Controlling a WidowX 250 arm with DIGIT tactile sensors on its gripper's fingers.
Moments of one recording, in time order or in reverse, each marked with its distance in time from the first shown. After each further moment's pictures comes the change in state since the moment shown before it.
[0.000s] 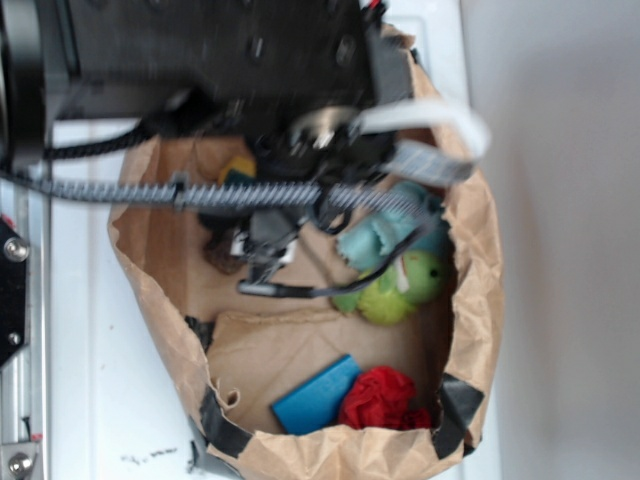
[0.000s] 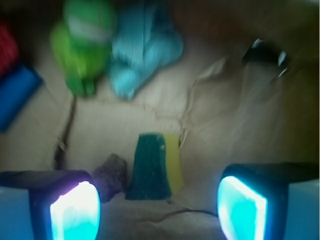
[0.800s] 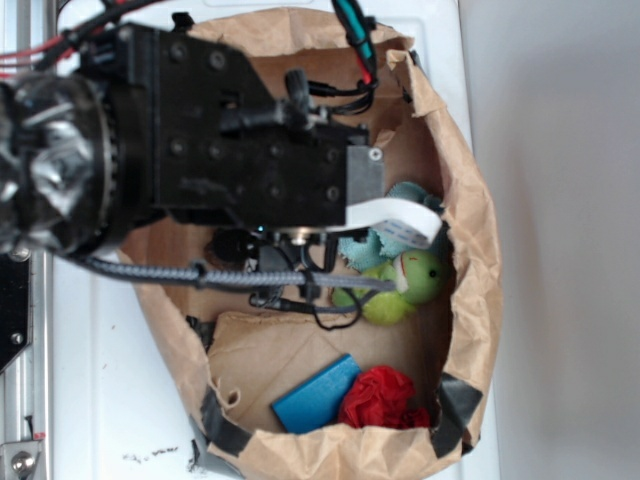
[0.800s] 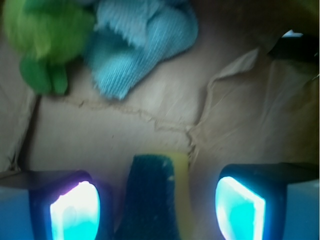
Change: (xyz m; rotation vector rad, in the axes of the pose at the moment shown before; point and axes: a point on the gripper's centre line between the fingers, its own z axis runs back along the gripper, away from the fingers) arm 0.010 0.001 -0.031 0.066 -0.017 0.028
